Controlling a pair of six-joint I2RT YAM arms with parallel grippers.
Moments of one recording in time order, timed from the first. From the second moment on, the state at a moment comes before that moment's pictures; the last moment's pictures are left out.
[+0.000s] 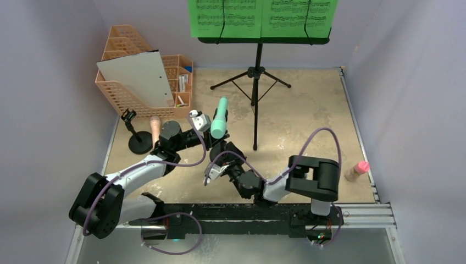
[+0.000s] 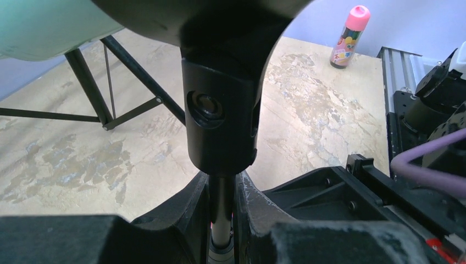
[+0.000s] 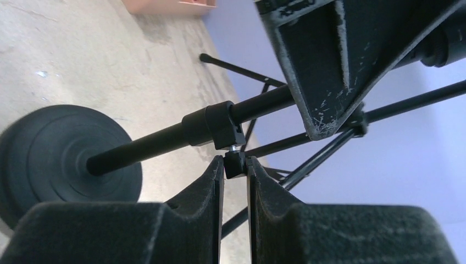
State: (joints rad) left arm -0.49 1.19 0.48 0.72 0.70 -0.05; right arm 1.33 1.78 0.54 1.27 0.79 -1.04
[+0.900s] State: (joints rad) left arm -0.49 1.19 0.48 0.72 0.73 -0.06; right arm 1.21 1.30 0.42 0.67 0.41 -0.21
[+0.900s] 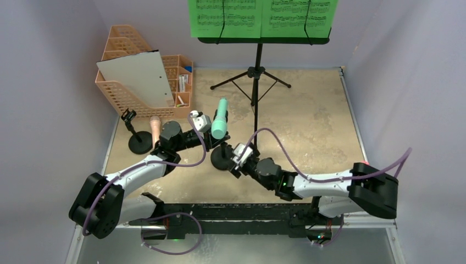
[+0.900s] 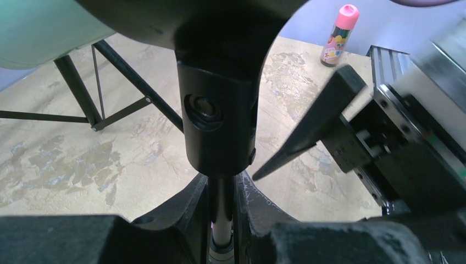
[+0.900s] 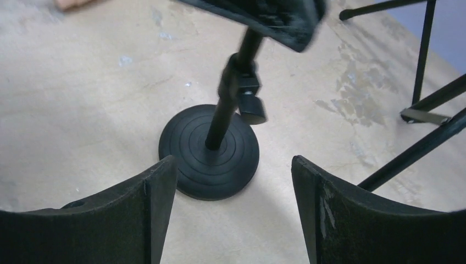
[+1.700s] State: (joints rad) left arm -0.49 1.19 0.48 0.72 0.73 -0.06; right arm 0.75 1.27 0.30 0.96 -0.26 0.80
